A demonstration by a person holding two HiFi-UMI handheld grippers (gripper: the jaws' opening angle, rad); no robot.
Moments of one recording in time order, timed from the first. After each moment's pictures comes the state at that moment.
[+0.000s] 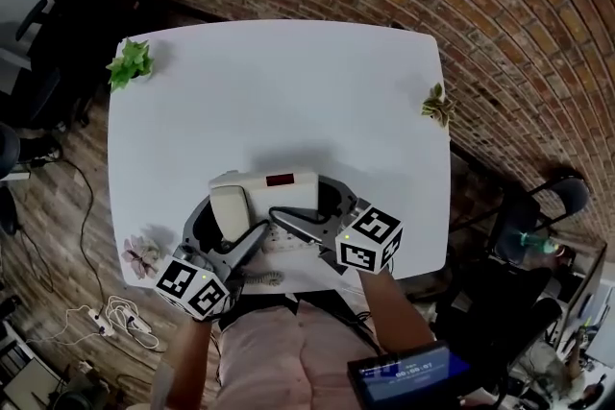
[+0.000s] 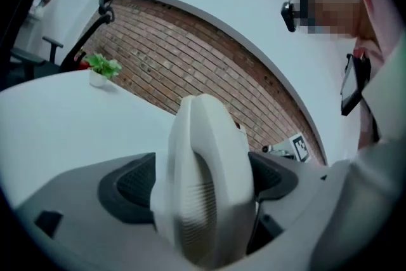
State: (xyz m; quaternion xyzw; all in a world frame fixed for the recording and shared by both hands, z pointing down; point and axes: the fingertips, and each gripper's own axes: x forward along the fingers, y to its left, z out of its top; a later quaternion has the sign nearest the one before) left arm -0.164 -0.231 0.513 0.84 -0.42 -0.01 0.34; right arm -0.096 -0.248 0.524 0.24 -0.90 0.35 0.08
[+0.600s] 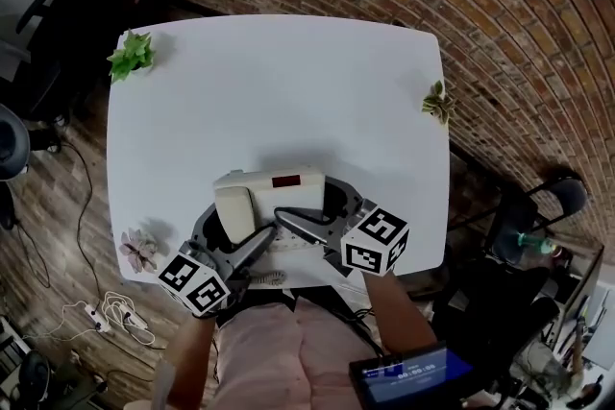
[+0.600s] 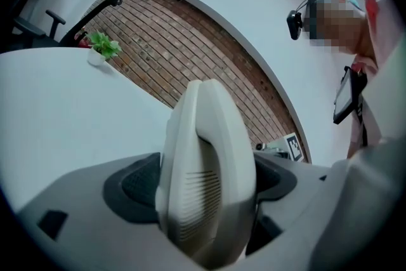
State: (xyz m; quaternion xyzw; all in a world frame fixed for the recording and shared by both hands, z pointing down) left arm -0.149 -0.216 0.520 0.84 -0.38 -0.04 0.38; right arm -0.090 -0.239 0.519 0.24 -0.90 0.36 0.10
